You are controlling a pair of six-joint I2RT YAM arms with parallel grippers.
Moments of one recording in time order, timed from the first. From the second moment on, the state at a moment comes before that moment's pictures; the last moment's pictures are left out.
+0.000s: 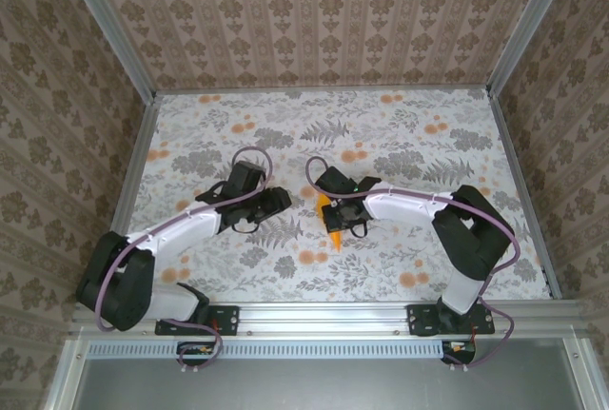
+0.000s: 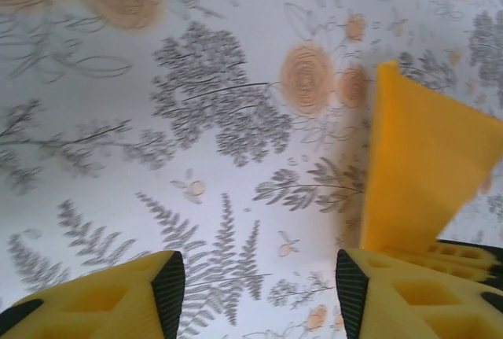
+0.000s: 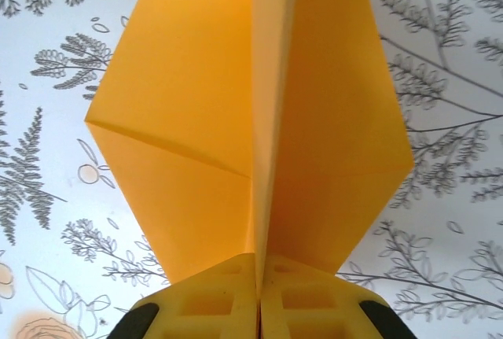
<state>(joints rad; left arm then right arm) -0.58 1.33 0.69 -0.28 0.21 -0.87 0.76 1.73 1.07 -0.58 0.04 0.54</state>
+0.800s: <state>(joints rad) -0.58 1.33 0.67 -0.41 0.10 -0.86 0.80 1.82 1.10 -0.60 0.10 0.59</state>
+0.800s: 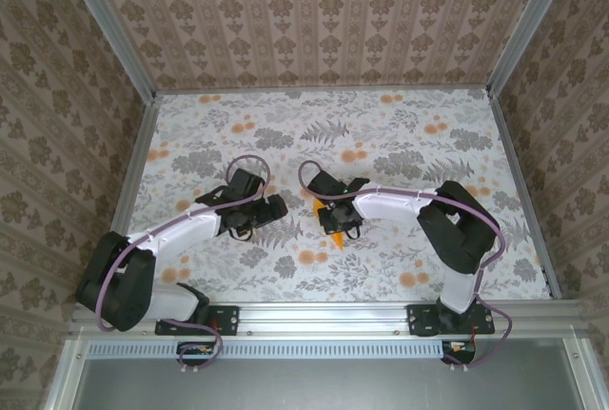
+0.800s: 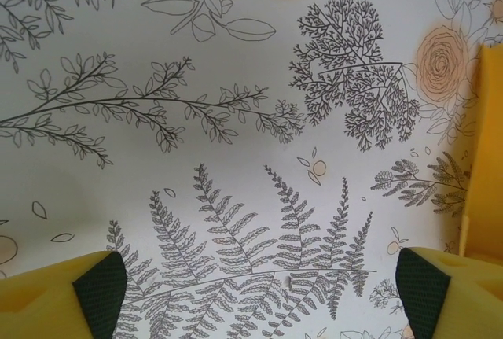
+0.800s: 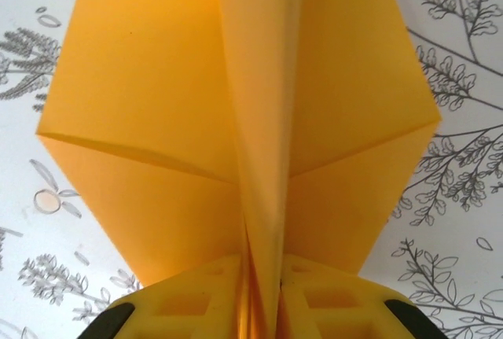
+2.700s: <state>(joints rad) -0.57 1.39 0.68 -0.44 0.08 -0.84 0.61 2.02 1.29 -0.34 0.30 0.58</state>
